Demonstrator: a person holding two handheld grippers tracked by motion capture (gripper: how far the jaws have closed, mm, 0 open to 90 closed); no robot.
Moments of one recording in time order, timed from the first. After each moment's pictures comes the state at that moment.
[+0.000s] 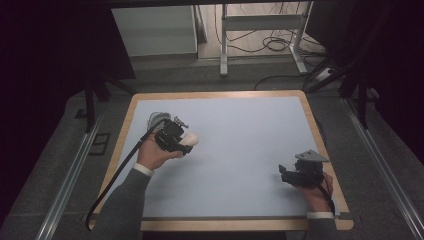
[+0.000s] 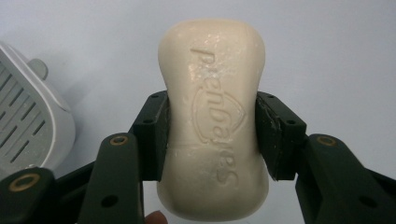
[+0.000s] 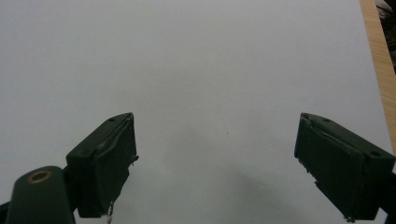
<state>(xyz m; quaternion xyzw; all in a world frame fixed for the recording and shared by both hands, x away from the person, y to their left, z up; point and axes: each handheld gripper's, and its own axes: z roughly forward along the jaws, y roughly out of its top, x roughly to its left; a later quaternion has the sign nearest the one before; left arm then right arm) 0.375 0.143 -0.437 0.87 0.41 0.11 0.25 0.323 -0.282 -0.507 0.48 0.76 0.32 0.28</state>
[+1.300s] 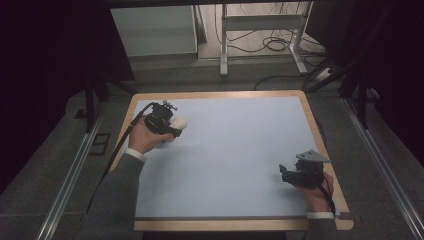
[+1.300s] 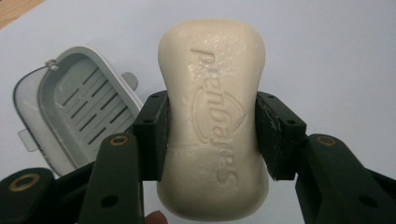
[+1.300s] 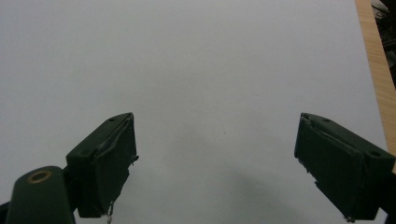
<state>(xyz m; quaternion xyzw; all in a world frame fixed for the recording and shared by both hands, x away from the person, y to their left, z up) 0.412 0.175 -0.413 0.85 0.45 0.13 0.23 0.323 -0.284 -0.507 0.48 0.76 0.32 0.29</state>
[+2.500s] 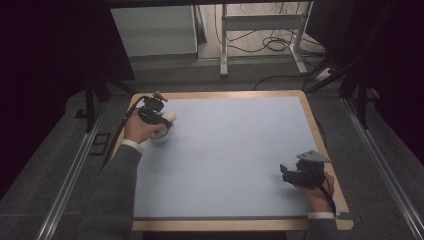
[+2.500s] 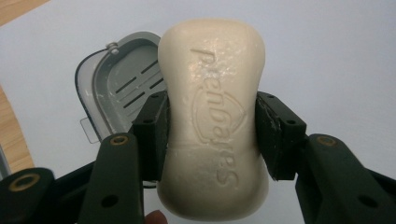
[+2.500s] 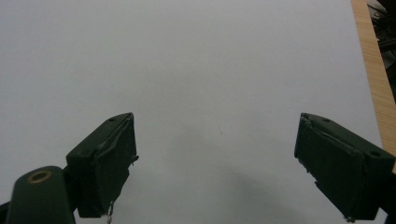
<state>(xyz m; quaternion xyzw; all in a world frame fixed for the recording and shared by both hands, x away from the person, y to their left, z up) 0.449 0.205 -0.426 0.82 0.52 0.13 0.21 0.322 -0.285 -0.506 0.49 0.76 0.32 0.29</state>
